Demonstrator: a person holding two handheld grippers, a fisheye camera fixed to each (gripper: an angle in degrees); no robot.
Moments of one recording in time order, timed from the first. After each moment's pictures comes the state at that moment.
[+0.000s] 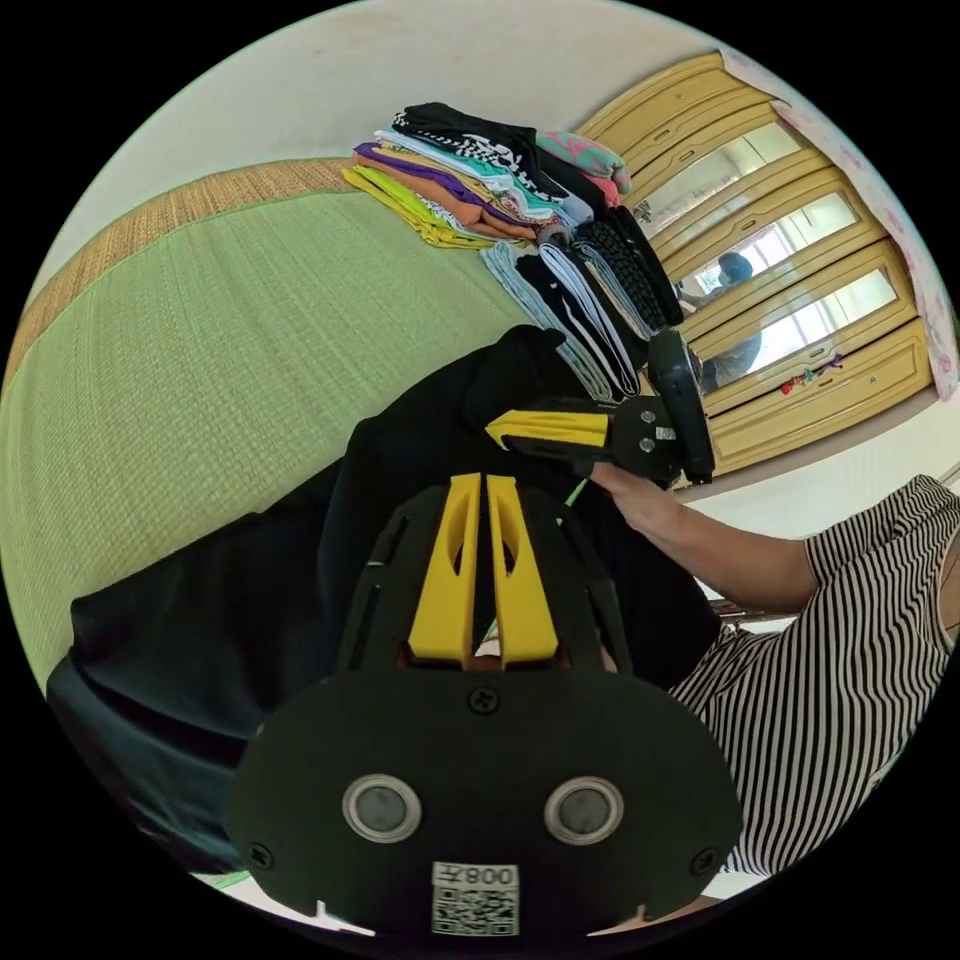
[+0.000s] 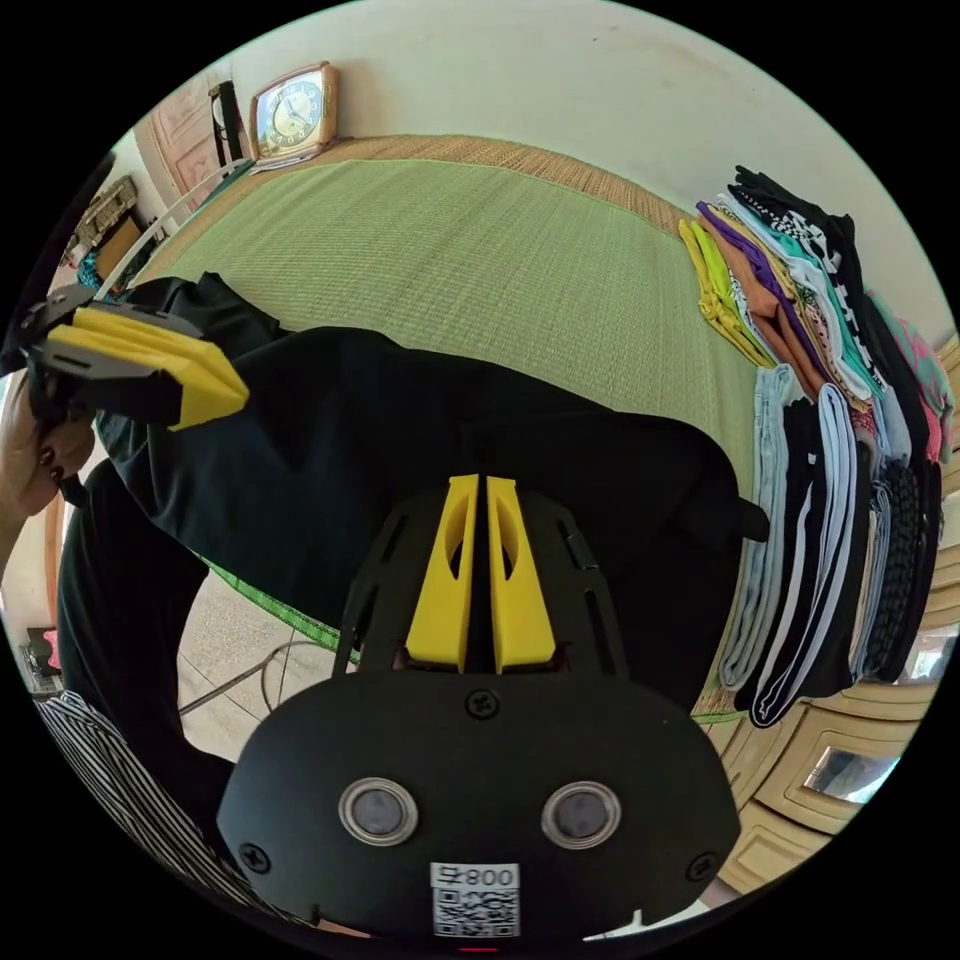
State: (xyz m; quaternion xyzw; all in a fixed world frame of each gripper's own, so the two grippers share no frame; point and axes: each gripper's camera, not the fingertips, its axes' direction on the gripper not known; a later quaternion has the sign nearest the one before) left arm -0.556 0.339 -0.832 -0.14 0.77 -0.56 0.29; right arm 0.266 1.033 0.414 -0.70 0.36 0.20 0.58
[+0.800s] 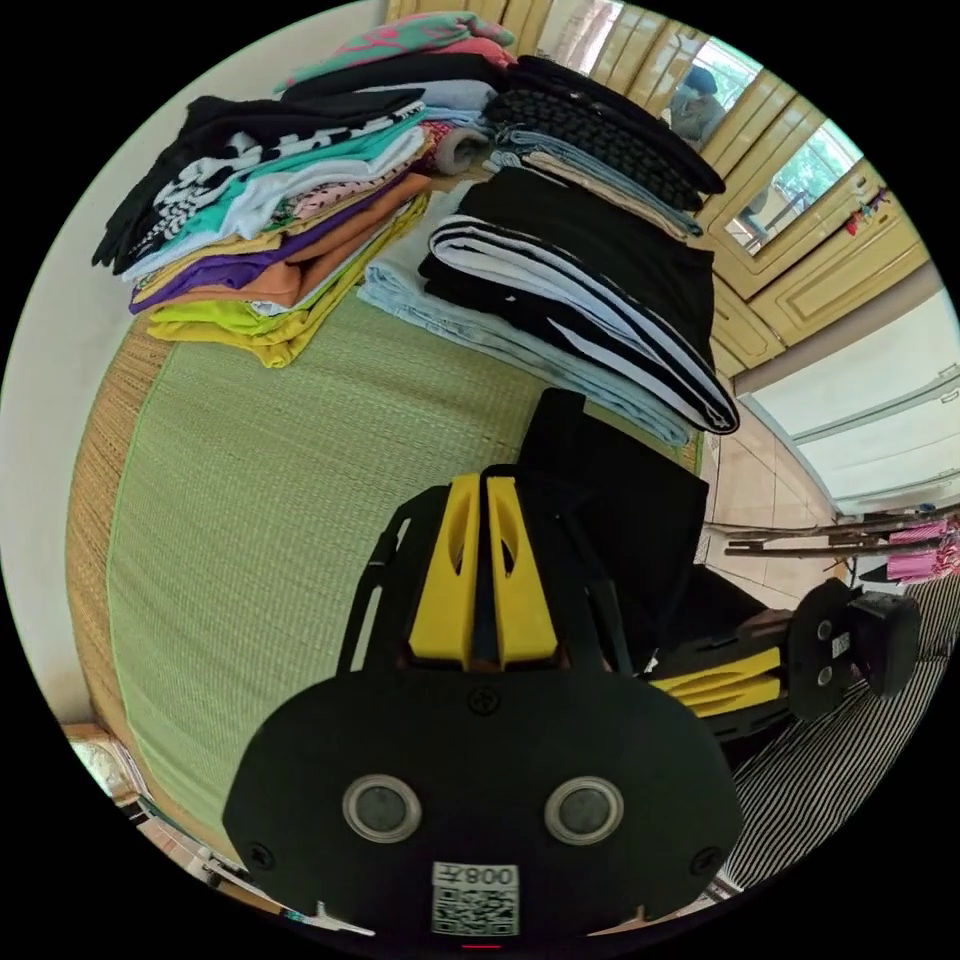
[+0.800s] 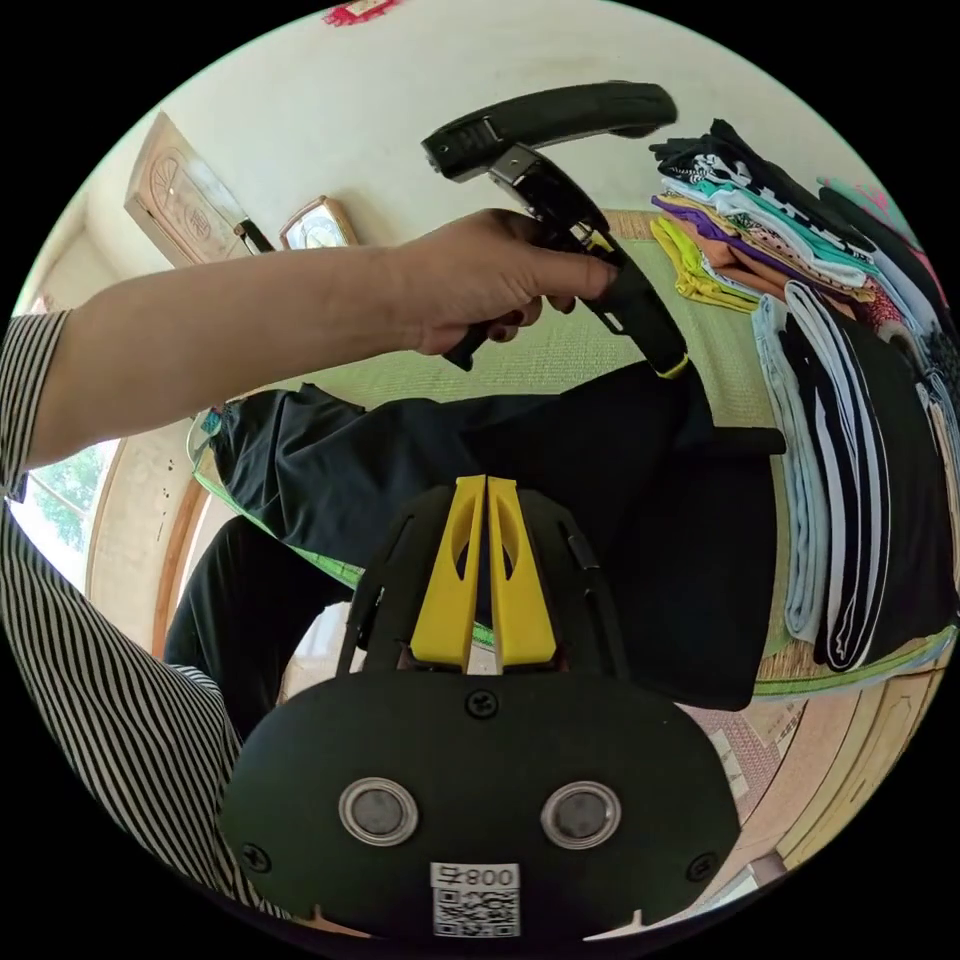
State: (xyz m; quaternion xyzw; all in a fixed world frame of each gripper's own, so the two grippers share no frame) left arm -0.641 0.138 -0.647 -0.09 0.80 -0.34 0.48; right arm 0.234 0.994 0.297 -0.55 0.33 0.33 0.70
